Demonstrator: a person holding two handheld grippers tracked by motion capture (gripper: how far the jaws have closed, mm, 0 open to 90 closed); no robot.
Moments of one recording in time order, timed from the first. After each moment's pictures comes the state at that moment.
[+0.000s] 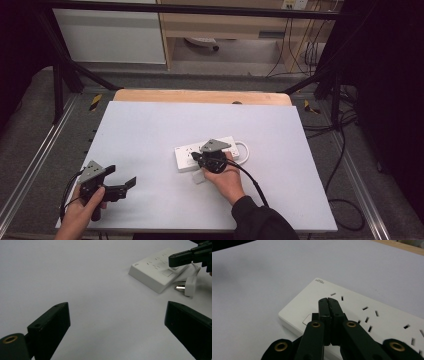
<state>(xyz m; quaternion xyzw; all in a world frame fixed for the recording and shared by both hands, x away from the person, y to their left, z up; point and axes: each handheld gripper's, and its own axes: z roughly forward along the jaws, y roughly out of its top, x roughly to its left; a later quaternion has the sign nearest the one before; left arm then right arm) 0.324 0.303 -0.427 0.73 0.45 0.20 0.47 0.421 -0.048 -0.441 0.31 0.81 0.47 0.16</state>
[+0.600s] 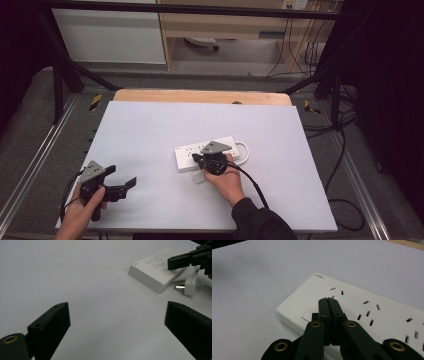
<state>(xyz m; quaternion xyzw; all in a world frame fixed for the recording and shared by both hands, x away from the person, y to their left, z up) 0.324 0.303 -0.427 0.73 0.45 0.20 0.46 0.419 -0.050 -0.449 0.32 0.81 0.47 0.16</state>
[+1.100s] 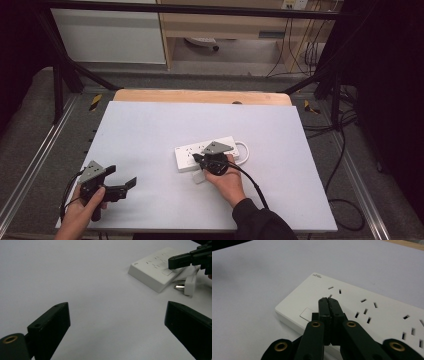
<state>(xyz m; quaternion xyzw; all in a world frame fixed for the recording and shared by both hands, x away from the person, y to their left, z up) 0.324 0.303 -0.427 0.73 0.45 0.20 0.46 0.419 -0.053 -0.450 0.32 0.80 0.48 0.16</state>
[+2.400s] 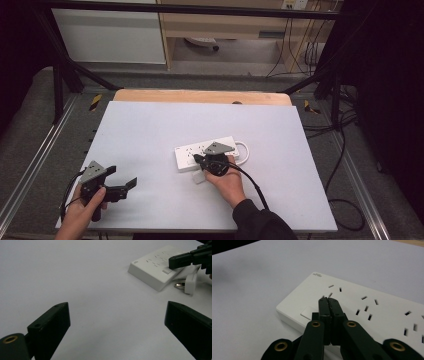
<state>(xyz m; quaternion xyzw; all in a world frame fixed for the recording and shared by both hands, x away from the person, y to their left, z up) 0.324 0.302 -0.428 0.74 0.45 0.20 0.46 0.418 -0.055 -0.453 0.33 0.80 0.48 0.15</state>
